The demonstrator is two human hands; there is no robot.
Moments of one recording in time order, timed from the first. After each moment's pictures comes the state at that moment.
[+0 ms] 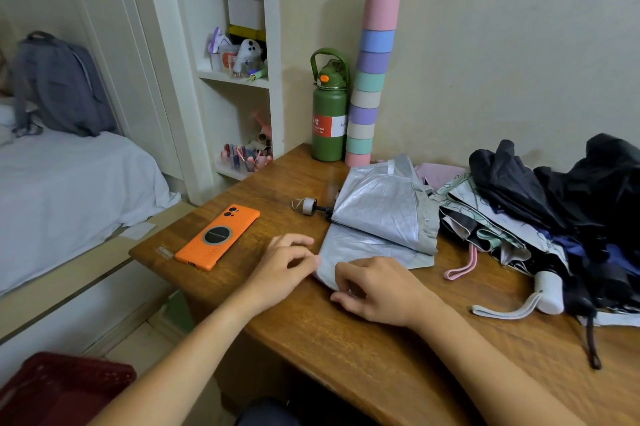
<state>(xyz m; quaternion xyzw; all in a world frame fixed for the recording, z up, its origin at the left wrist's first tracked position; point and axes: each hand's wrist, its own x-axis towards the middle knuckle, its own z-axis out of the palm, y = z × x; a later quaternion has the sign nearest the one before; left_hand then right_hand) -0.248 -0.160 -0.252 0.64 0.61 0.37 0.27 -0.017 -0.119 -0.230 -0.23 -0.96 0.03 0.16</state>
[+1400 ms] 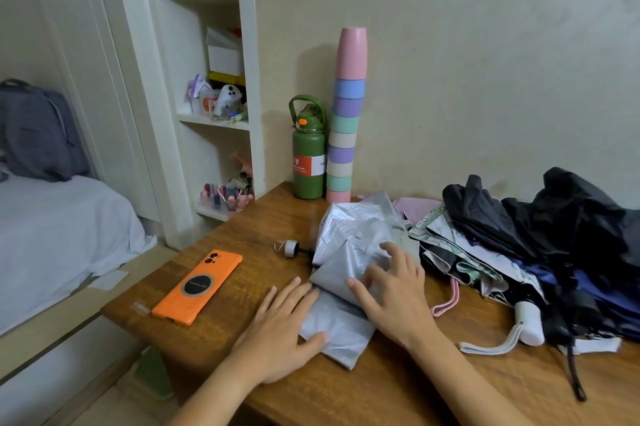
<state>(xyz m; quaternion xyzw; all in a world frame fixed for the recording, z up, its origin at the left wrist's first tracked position) -0.228 -0.162 -0.257 0.78 0.62 0.08 0.06 0.005 -0.090 -0.244 -0.51 -0.80 -0.05 0.32</state>
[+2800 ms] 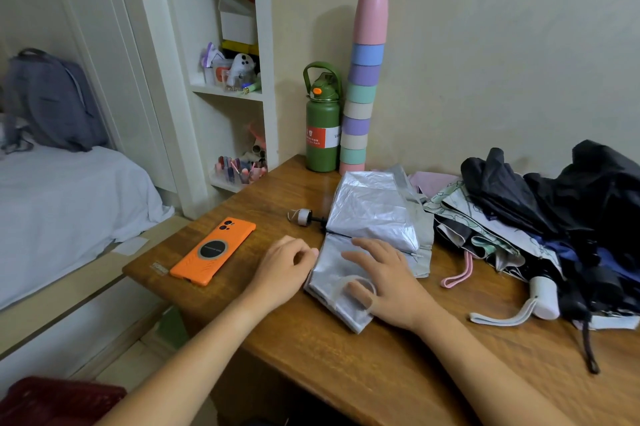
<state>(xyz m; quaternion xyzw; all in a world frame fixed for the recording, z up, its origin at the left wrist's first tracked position) -0.240 -0.138 -0.242 0.65 0.65 0.34 0.18 -0.004 -0.100 -0.249 -0.39 -0.89 0.09 0.20</state>
